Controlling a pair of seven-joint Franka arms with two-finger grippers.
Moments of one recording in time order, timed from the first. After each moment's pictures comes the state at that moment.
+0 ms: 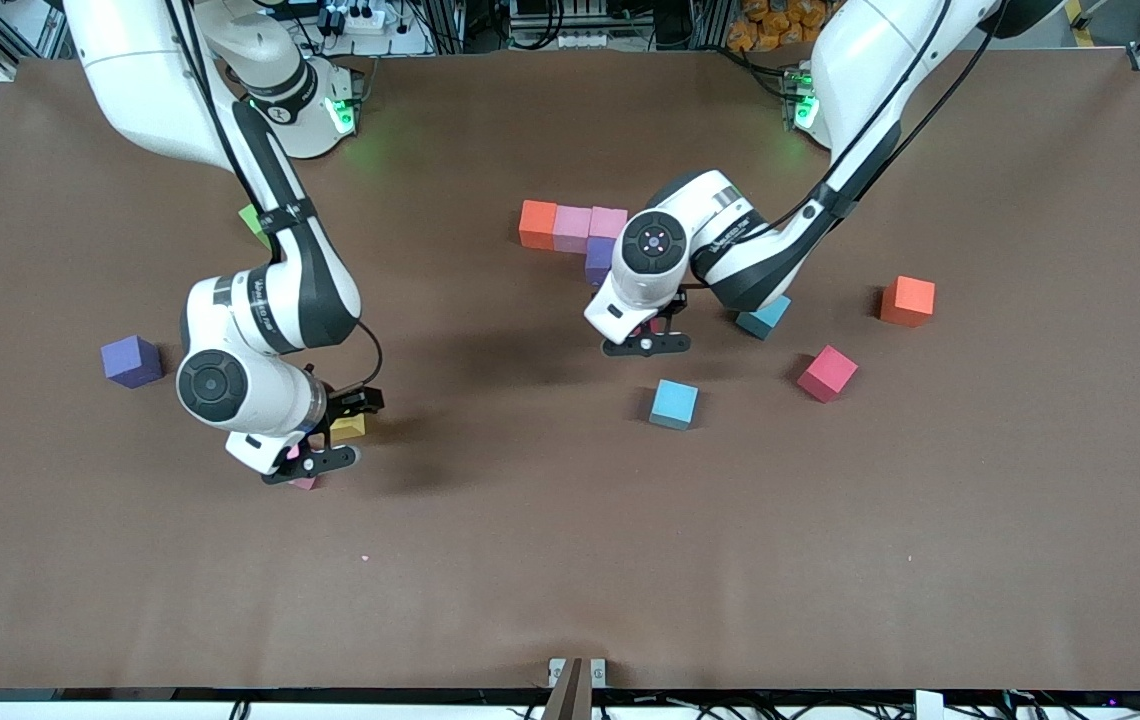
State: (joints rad) left arm -0.22 0.63 -0.60 -1.79 0.26 2.17 -0.95; right arm 0.37 0.59 -0.13 -1.63 0.08 2.06 -0.06
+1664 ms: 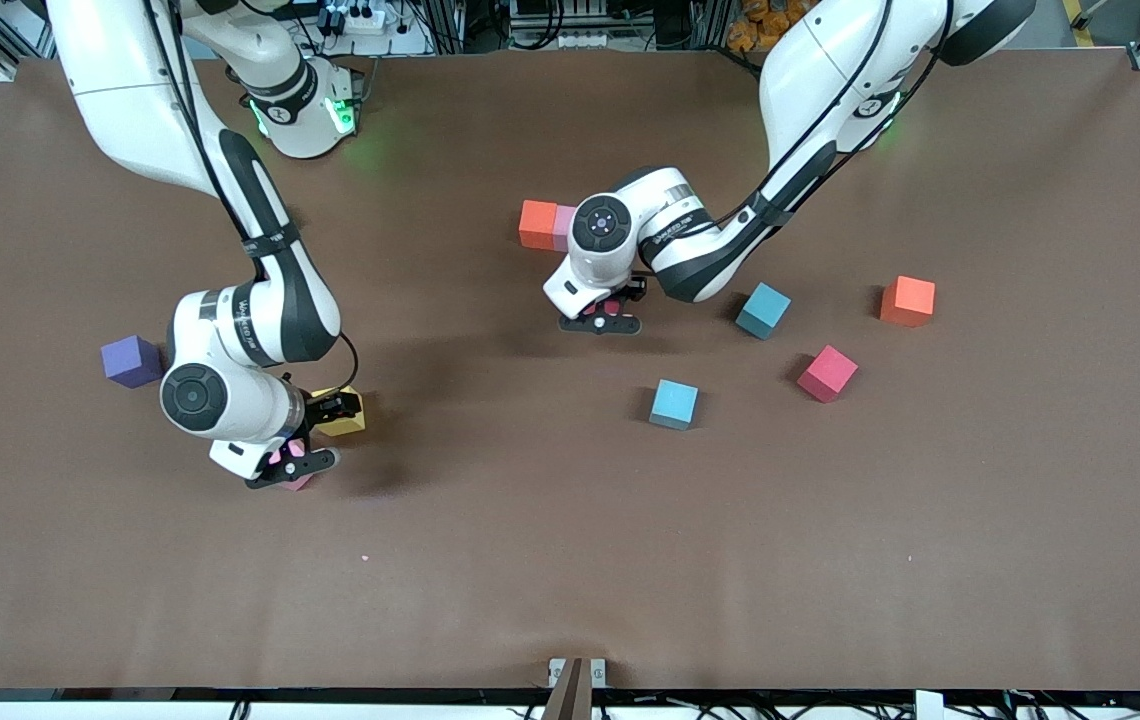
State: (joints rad) left arm -0.33 0.71 -0.60 -1.79 0.32 2.24 -0.99; right arm 0.31 0.60 -0.12 -1.70 0.11 2.12 -0.15
